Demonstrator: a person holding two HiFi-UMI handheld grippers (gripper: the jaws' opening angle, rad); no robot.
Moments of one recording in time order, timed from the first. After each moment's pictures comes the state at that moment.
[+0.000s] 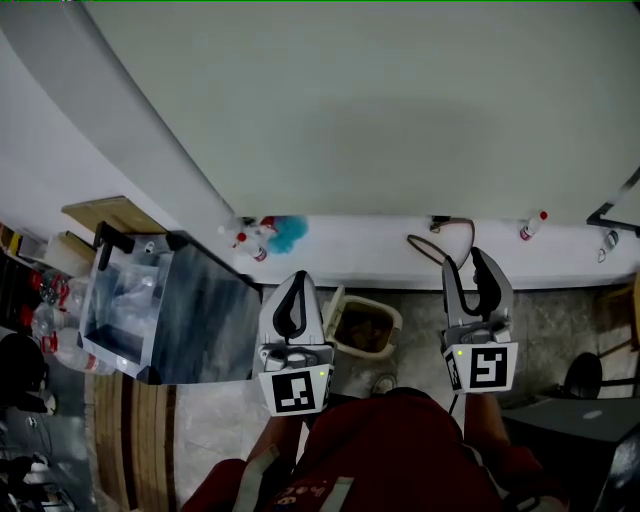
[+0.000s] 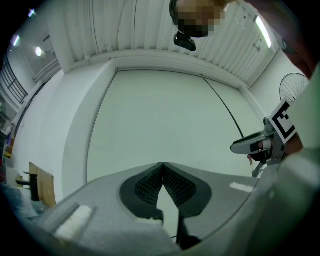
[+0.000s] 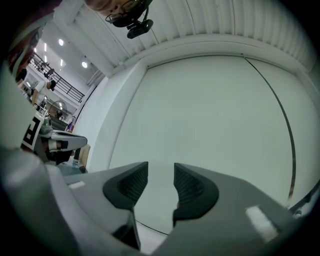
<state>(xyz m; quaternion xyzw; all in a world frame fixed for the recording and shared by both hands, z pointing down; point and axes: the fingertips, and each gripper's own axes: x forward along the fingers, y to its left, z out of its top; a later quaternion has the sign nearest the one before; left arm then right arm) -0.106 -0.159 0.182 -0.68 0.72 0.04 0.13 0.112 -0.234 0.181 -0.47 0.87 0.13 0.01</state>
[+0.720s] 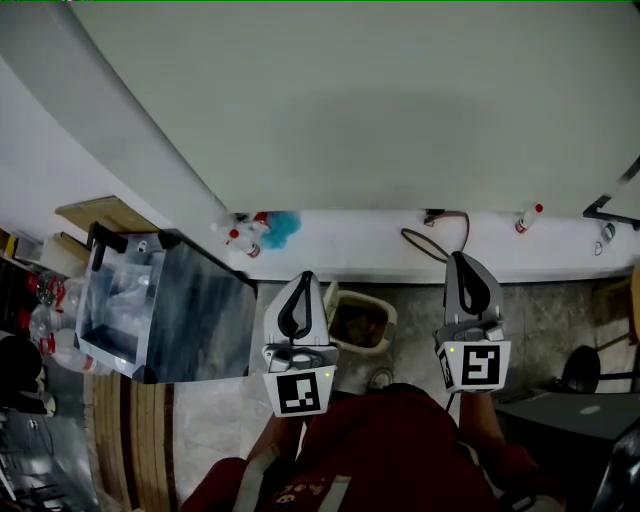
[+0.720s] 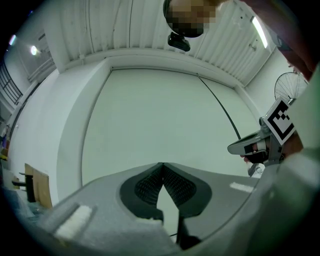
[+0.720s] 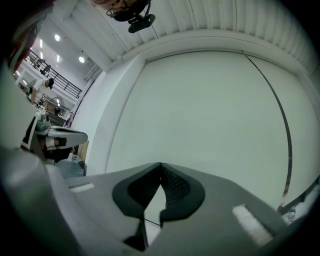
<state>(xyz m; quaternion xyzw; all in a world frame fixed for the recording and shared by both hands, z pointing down) -0.083 -0.165 0.193 -0.70 0.71 0.02 0.12 0.120 -0.238 0.200 -0.48 0.87 0.11 -0.02</state>
